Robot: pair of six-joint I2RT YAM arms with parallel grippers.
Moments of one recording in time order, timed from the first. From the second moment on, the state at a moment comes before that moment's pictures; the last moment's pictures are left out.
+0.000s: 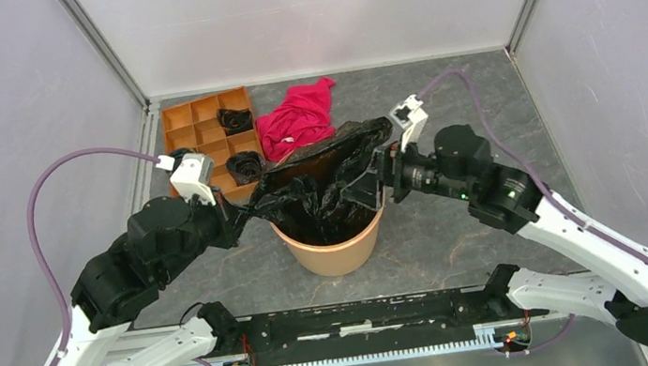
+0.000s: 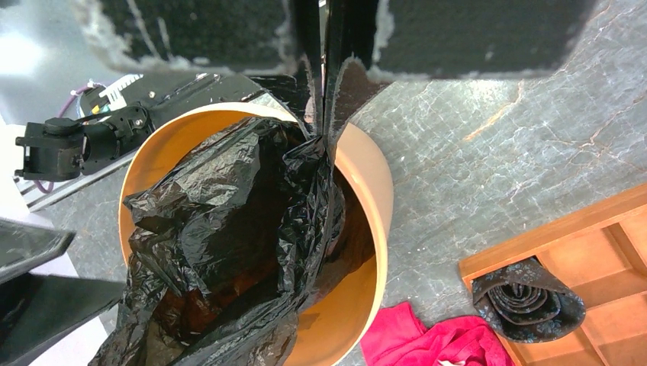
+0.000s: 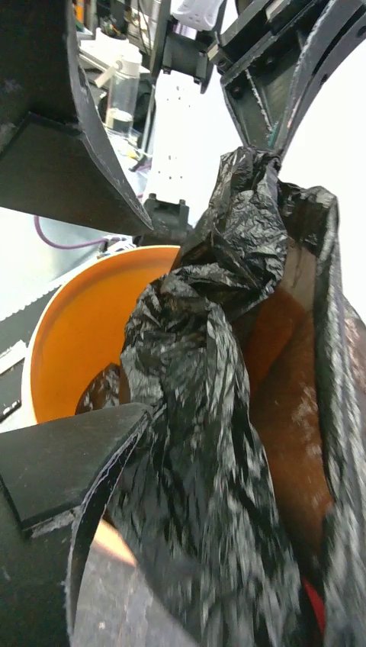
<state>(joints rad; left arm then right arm) -0.86 0.72 1.27 -1.02 -0.28 -0.47 0.81 0.93 1.06 -0.35 -0.21 0.59</state>
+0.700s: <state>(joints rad) -0.86 0.69 1.24 -1.00 -0.28 -0.47 1.03 1.11 1.13 -0.33 0.21 0.57</state>
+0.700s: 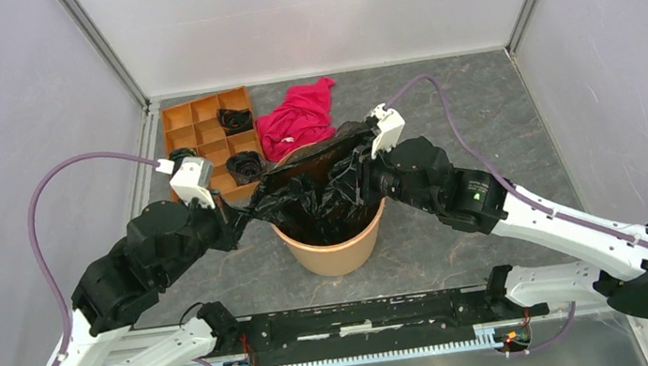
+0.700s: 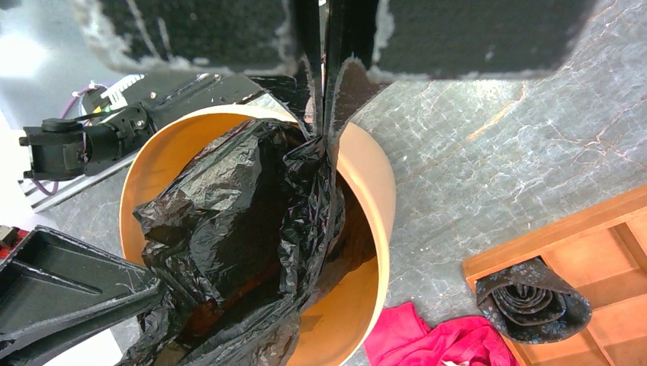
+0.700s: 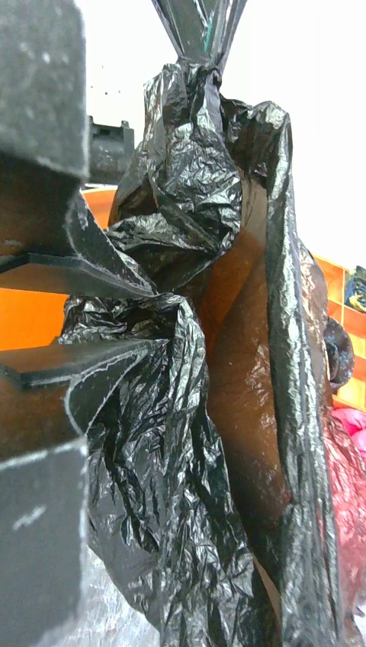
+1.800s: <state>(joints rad) -0.86 0.68 1.24 -1.01 -0.28 -0.47 1.06 1.08 1.09 -0.26 0.17 0.50</state>
